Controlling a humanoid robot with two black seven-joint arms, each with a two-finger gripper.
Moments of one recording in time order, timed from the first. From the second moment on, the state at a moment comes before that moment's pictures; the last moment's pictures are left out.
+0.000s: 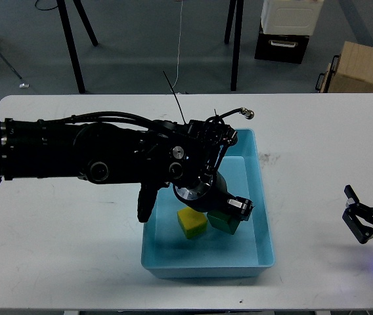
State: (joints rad) left arm -1.52 0.00 0.28 -1.24 0.54 -0.49 0.44; right arm -0.44 -0.04 1.75 1.68 0.22 0.24 -0.36
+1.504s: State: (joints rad) left arm 0.07 -0.01 -1.89 -1.58 0.08 -0.49 0.25; right arm -0.30 -0.04 1.78 1.68 0.17 0.23 -0.33
